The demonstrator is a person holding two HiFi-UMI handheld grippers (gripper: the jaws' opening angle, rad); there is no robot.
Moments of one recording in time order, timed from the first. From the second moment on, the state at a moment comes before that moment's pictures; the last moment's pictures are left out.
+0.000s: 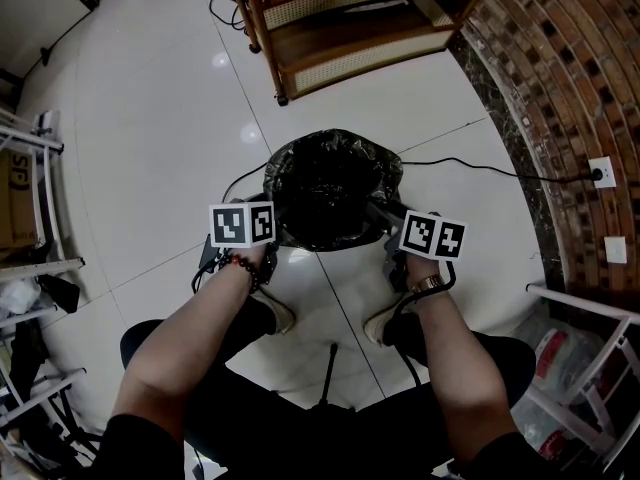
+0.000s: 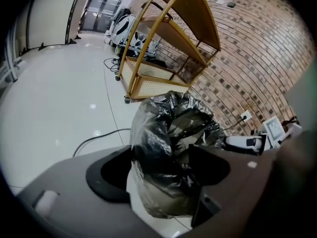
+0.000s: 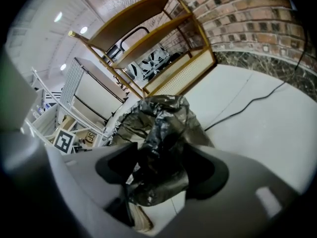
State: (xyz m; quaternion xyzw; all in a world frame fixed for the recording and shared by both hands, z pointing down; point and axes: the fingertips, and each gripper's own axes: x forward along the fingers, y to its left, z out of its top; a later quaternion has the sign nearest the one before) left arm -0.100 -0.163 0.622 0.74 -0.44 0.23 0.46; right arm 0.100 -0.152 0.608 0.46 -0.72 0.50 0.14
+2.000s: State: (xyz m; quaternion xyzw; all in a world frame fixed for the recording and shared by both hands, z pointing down) left arm -0.035 -0.053 0.571 0.83 -0.15 0.53 -0.08; right arm 0.024 -0.059 0.549 0.26 -0.83 -0.02 0.50
